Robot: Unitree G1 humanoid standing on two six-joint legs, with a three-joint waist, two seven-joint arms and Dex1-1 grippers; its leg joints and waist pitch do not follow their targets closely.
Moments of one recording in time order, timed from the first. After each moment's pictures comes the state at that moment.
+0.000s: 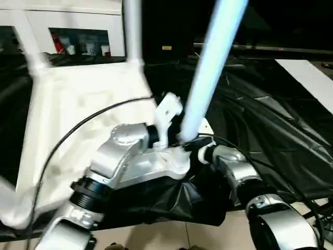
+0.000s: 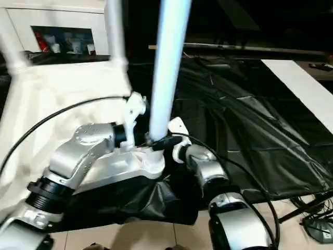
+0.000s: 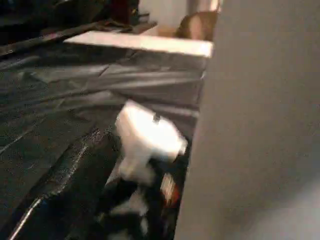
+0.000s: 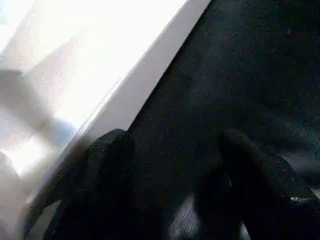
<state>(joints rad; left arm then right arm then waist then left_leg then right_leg) -0.56 0.25 -0.28 0.15 -0.24 0.38 -0.83 -0.69 -0.08 0.03 1.03 0.02 -0.08 0.66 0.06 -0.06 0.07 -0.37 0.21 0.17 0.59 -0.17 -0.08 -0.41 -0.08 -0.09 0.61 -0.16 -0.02</state>
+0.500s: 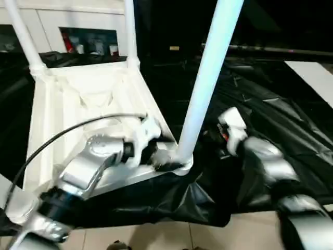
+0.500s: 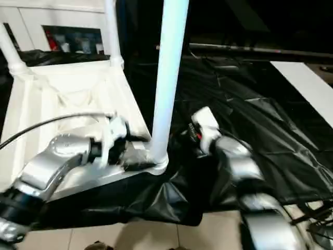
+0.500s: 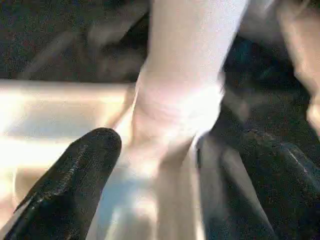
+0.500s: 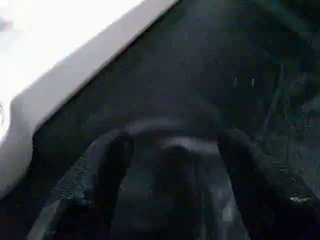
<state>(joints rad) -0.44 0.48 -0.36 0.08 -0.17 0.53 -0.95 -0.55 -0.35 0.04 0.79 0.02 -0.05 0.85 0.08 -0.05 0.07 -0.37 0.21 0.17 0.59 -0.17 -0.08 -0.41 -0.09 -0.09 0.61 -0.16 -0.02</state>
